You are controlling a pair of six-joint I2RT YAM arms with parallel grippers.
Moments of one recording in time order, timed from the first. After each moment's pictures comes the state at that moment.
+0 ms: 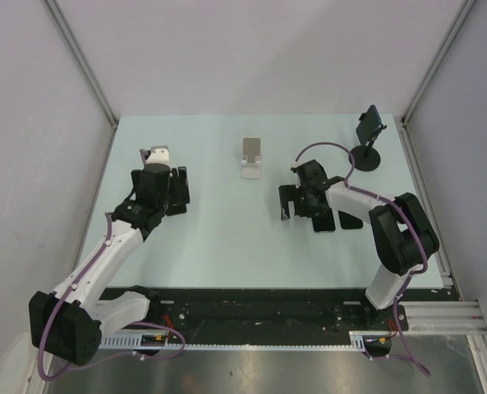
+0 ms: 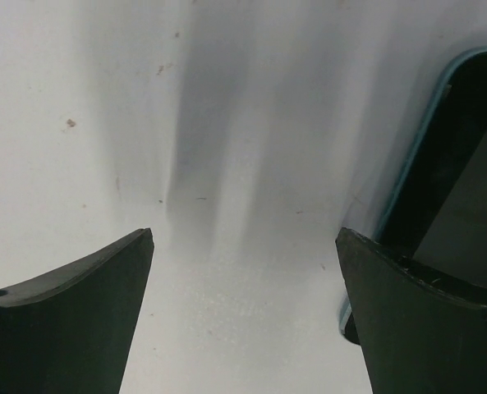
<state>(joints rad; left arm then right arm) -0.32 1.06 0.85 -0.41 -0.39 -0.21 0.47 1.73 1.04 -0.38 -0.09 0.31</state>
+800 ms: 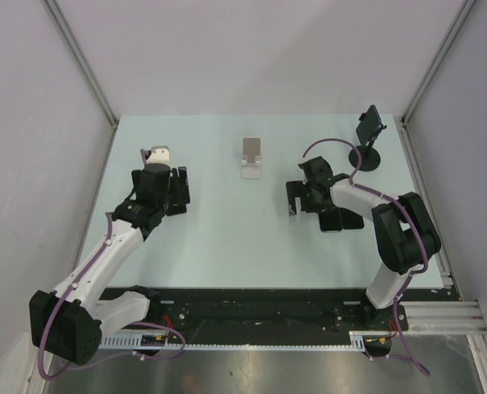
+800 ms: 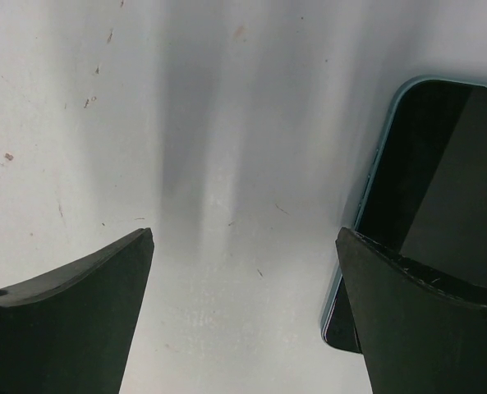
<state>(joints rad) -0.32 1.06 0.85 -0.40 -0.39 -0.21 0.42 1.73 1.06 -0.40 0.00 0.28</state>
